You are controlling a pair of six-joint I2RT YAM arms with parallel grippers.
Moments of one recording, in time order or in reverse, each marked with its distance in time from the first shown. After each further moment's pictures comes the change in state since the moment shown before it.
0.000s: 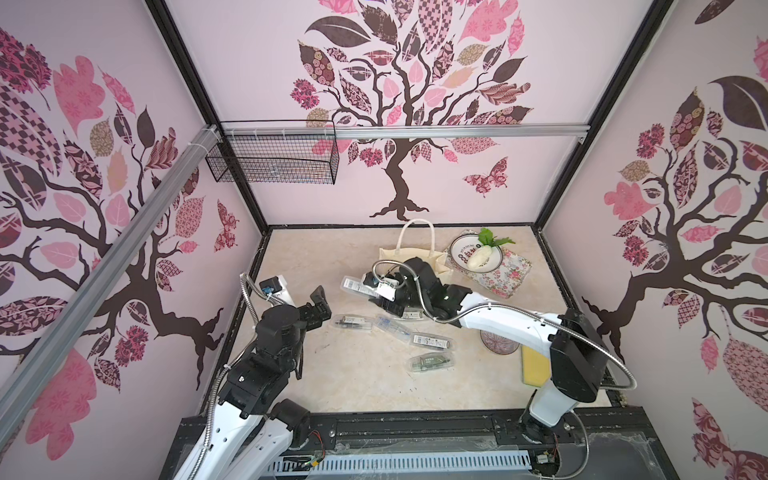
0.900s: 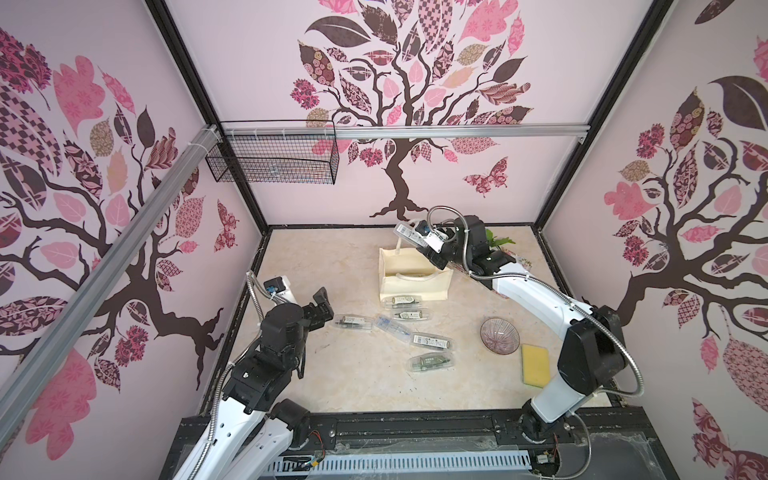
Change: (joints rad) left arm 0.000 0.026 -0.015 0.000 0.016 -0.018; right arm -0.375 0.021 0.084 -0.071 -0.058 -0.131
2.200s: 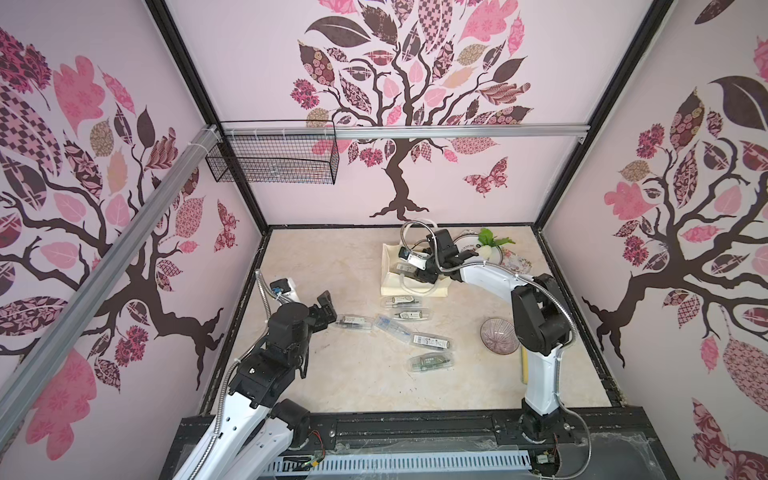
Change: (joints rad) left arm 0.000 0.022 -0.032 0.002 0.024 -0.025; right arm 0.004 0.342 0.150 -0.140 0.102 -0.174
